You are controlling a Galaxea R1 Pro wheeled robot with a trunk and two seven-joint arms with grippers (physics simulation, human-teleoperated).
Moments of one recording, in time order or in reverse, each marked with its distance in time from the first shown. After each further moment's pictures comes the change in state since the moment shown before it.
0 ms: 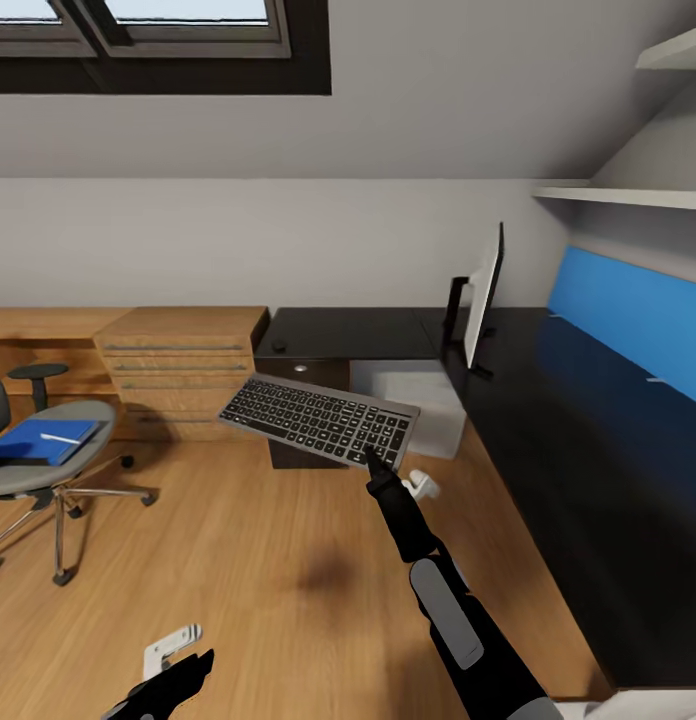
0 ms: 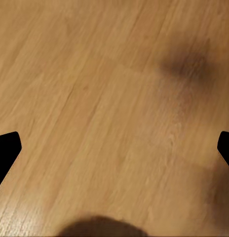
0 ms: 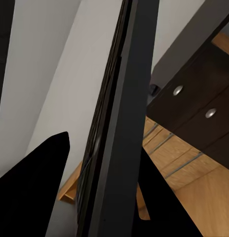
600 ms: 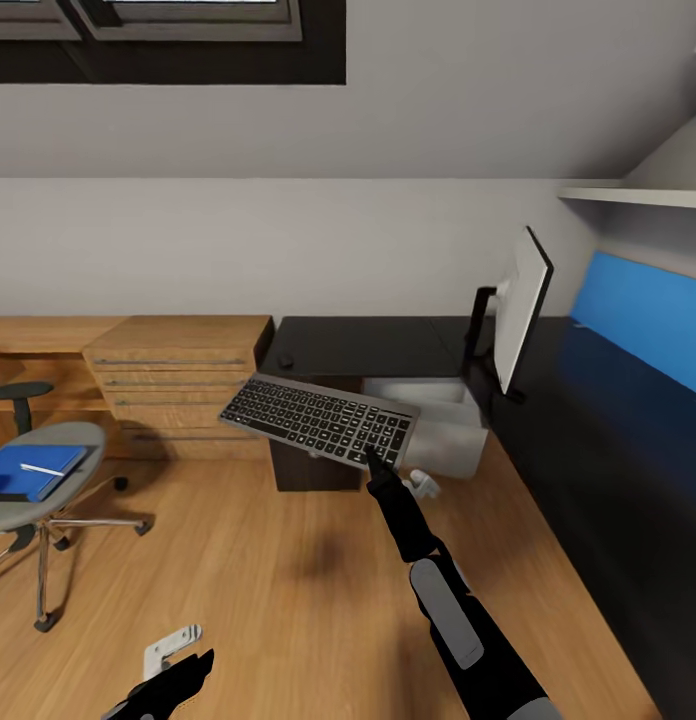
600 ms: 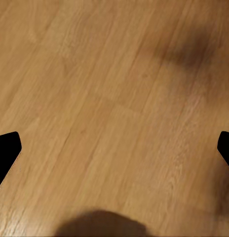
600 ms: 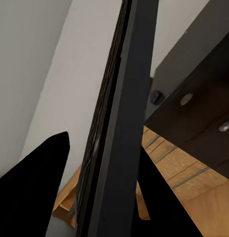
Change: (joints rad) left arm 0.000 0.000 0.000 0.001 0.000 0.000 0.000; right arm 0.000 -0.001 -0.001 0.000 0.000 -0.001 -0.003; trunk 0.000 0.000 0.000
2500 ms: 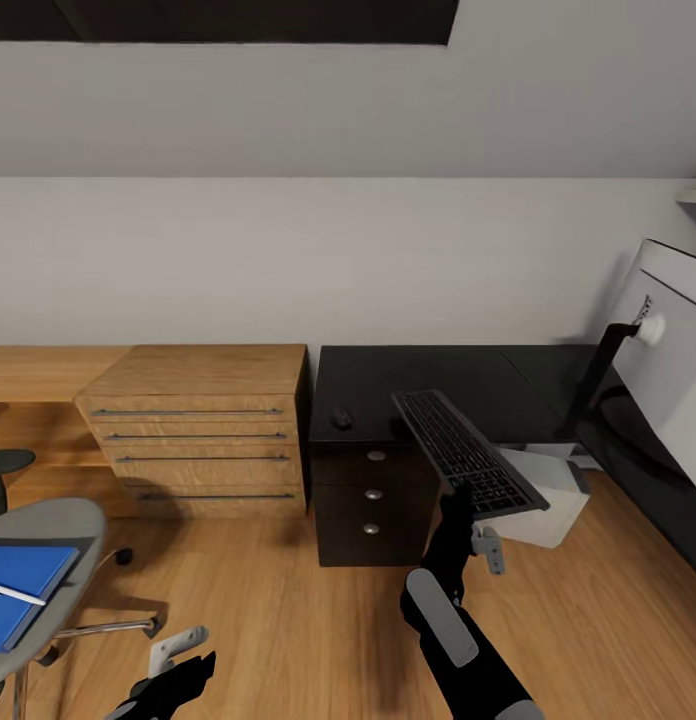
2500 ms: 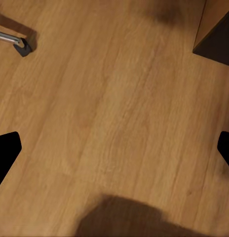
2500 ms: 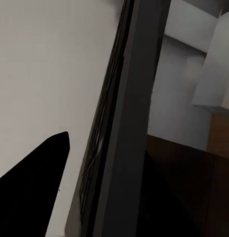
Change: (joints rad) left arm 0.000 -0.009 -0.011 0.000 -0.109 0.001 0.004; right arm -0.002 0.034 -0.008 0.121 -0.295 -0.794 -0.361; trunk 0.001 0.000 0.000
